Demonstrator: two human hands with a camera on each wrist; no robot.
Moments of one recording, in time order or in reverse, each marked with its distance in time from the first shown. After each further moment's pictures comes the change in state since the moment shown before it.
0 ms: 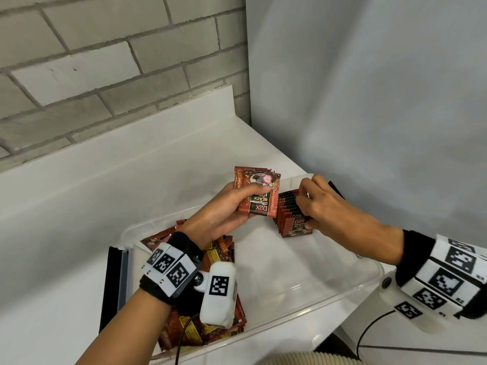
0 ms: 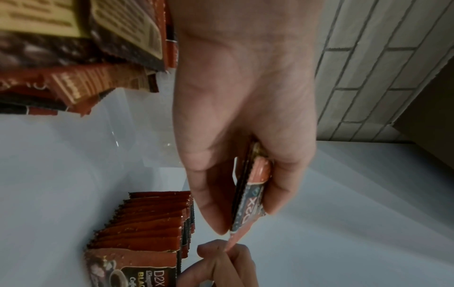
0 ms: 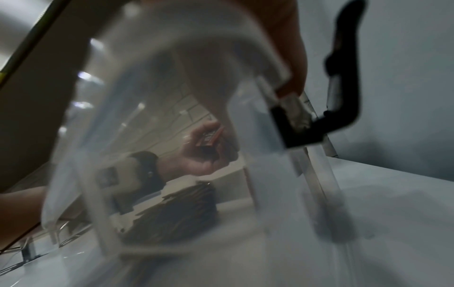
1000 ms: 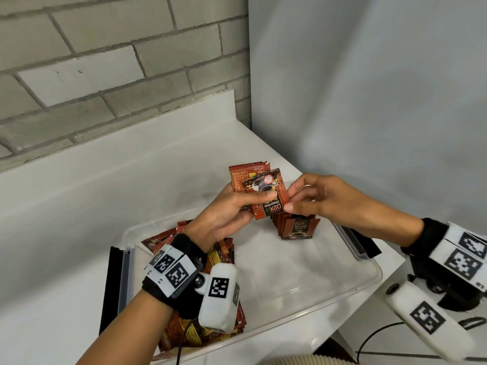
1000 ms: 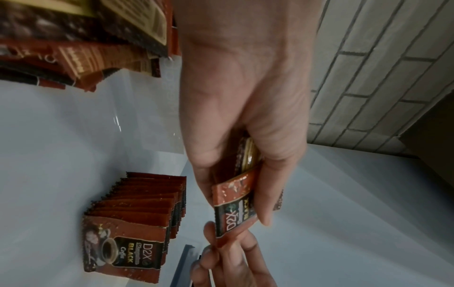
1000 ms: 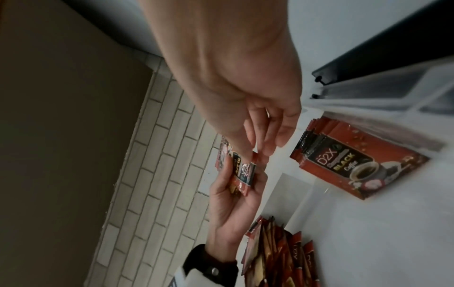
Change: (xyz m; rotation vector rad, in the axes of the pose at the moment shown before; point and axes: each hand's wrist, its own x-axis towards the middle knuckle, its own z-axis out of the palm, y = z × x) left_hand -0.002 -0.003 0.006 -0.026 -0.036 0.138; right_hand 0.018 -0.008 -0.041 1.299 -0.155 0.585
